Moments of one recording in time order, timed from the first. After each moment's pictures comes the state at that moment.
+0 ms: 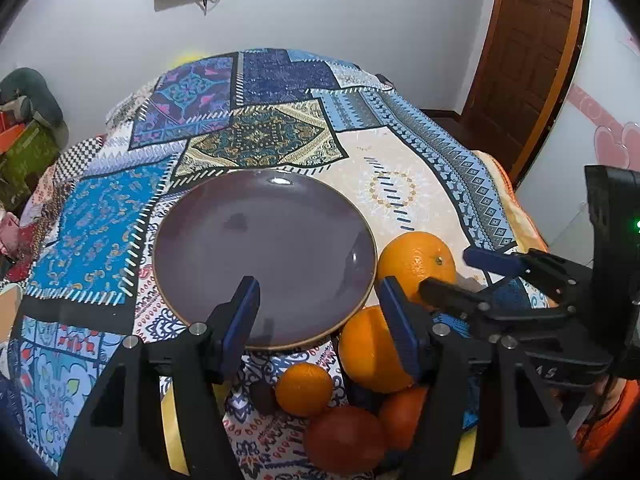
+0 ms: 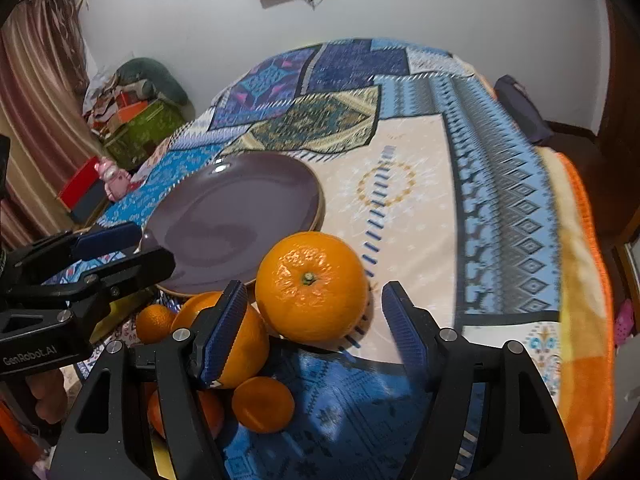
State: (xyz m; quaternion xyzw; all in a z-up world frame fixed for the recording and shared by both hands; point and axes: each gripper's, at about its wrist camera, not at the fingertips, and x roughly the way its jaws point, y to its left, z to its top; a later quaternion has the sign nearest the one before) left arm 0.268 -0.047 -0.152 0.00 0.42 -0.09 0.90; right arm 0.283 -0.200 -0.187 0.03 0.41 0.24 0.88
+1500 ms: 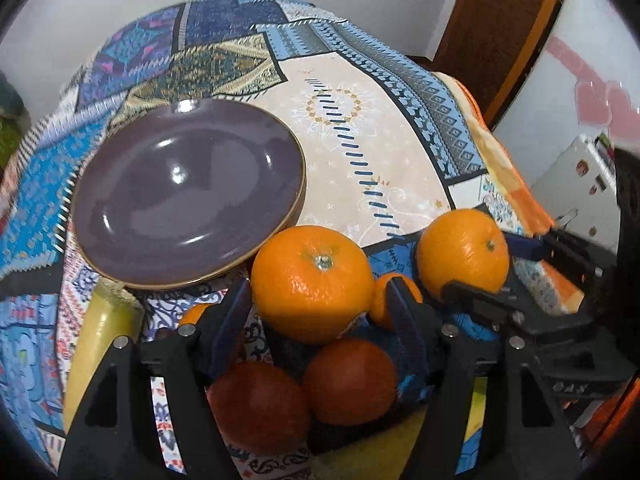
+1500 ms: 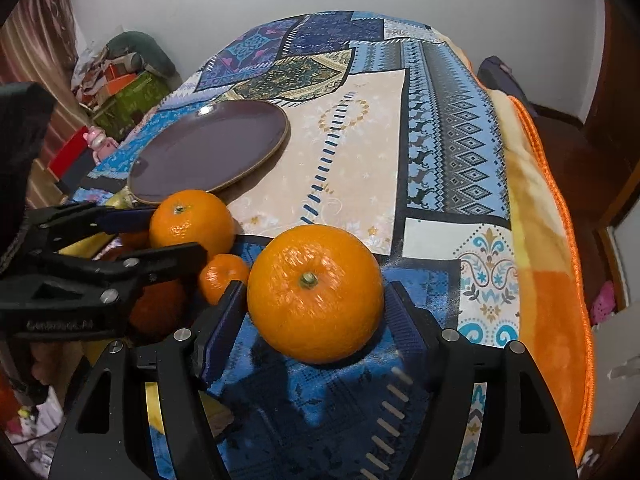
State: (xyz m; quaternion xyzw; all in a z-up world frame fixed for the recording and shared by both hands) left arm 0.259 -0.092 -0.193 0.01 0.50 -0.15 0.85; right arm 0.250 -0.243 -0.199 0.01 0.45 0.22 0.87
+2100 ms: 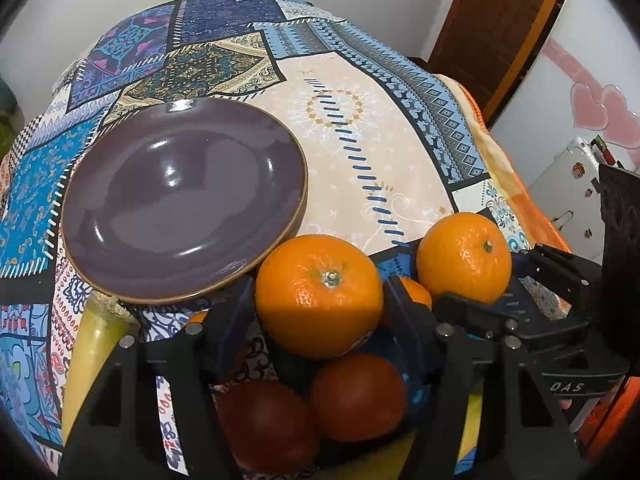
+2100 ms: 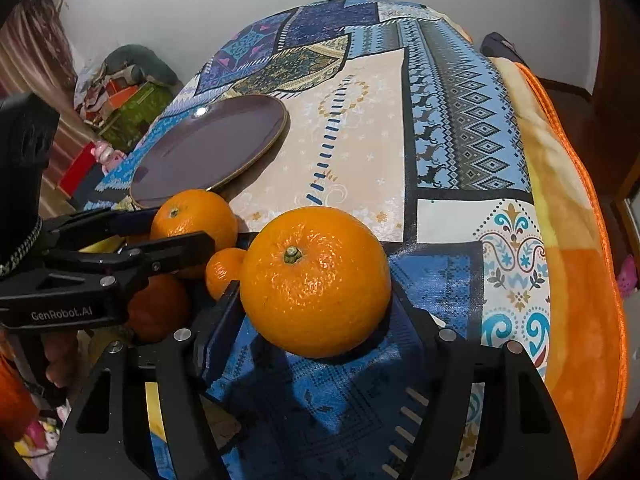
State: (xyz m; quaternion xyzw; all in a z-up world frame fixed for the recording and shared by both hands) left arm 0.267 -0.090 -0.197 0.01 0.50 -0.16 0.85; right arm 0.249 -0.245 -0.213 0.05 0.46 0.22 0.86
